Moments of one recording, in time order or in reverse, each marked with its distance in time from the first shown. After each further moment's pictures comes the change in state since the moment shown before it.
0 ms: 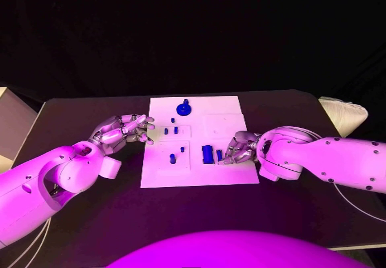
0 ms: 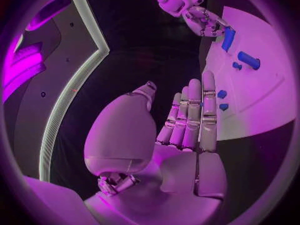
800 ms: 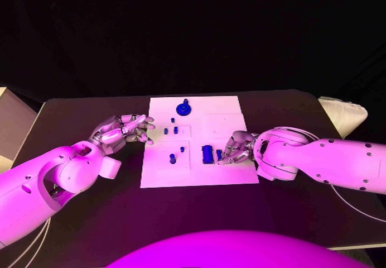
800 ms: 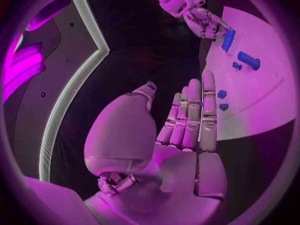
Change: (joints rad) left arm 0.000 0.000 0.000 0.000 0.000 0.000 -0.001; left_hand 0.000 0.000 0.000 0.000 0.000 0.000 0.000 0.000 0.000 0.000 0.000 0.000 0.000 0.000 0.000 0.000 0.000 0.000 0.000 0.000 0.000 0.000; right arm -0.010 0.020 0.000 -0.015 -0.058 -0.017 -0.001; right_hand 0.045 0.015 0.039 -0.019 -0.053 0.005 -0.005 0.011 0.000 0.004 -0.004 0.000 0.000 0.004 -0.004 0.000 0.000 0.000 0.000 0.000 0.000 0.000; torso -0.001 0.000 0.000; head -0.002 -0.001
